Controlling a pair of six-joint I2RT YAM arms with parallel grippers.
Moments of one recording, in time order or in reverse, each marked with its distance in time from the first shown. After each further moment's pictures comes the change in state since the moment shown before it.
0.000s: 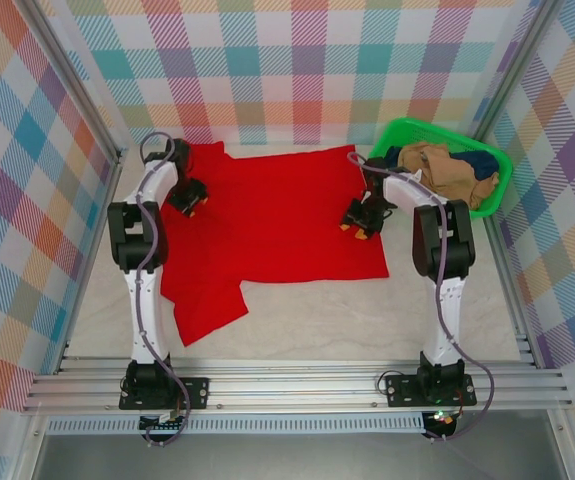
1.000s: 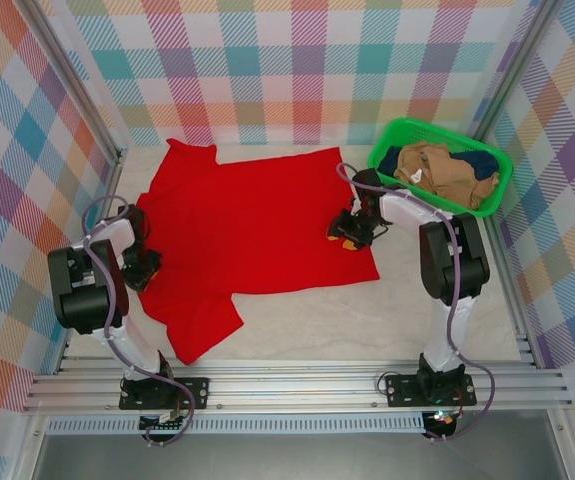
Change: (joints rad) left arm 0.224 -0.703 -1.089 0.142 -0.233 -0.082; right arm 0.101 -0.242 -0.316 0.187 -0.079 0.017
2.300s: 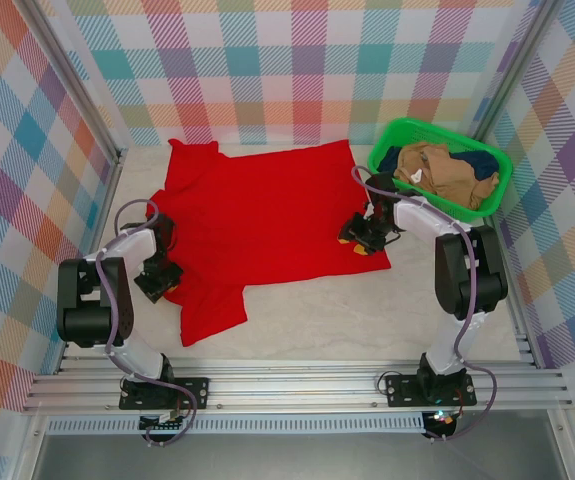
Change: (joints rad) left arm -0.176 -0.113 -0.113 -0.081 -0.047 0.113; right arm -0.042 -0.148 -0.136 0.002 0.022 0.055
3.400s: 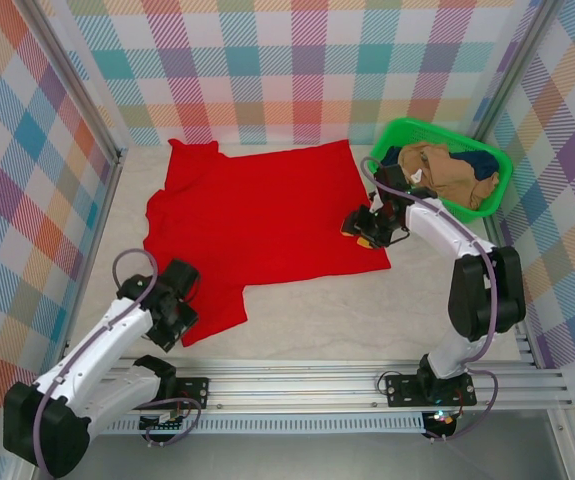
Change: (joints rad) left arm -0.455 -0.682 -0.216 -0.318 0.056 -0.481; right arm 0.000 -0.161 -0.019 -0.039 0.000 -0.010
